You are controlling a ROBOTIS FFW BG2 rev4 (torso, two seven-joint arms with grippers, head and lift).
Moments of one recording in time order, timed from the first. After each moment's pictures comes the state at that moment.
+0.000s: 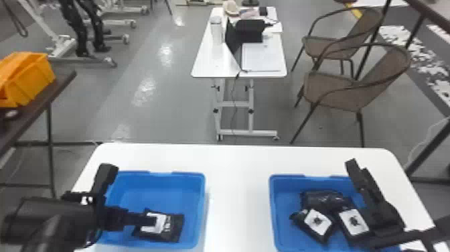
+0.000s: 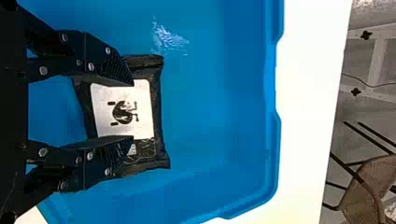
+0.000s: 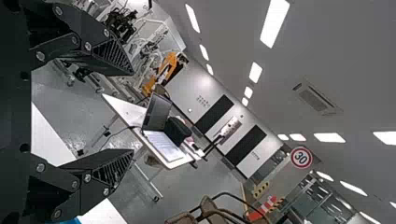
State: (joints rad) left arm -0.10 0.23 0.18 -1.39 -0.34 0.96 -0.97; right arm 0.15 -0.01 -0.17 -1.33 -0.82 -0.13 0.56
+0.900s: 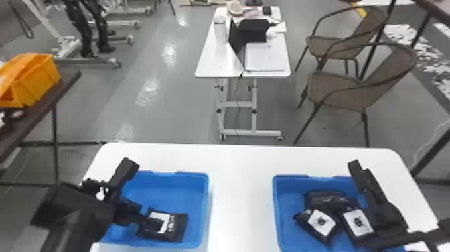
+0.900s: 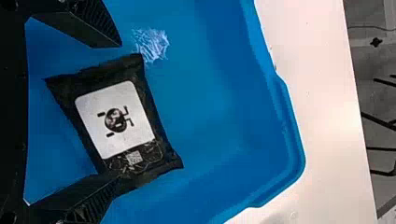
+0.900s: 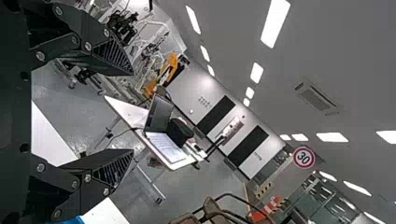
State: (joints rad) left arm -0.20 0.20 0.15 -1.20 -0.64 0.70 -1.14; right arm 0.15 -0.01 -0.16 -1.31 -0.83 -0.13 0.57
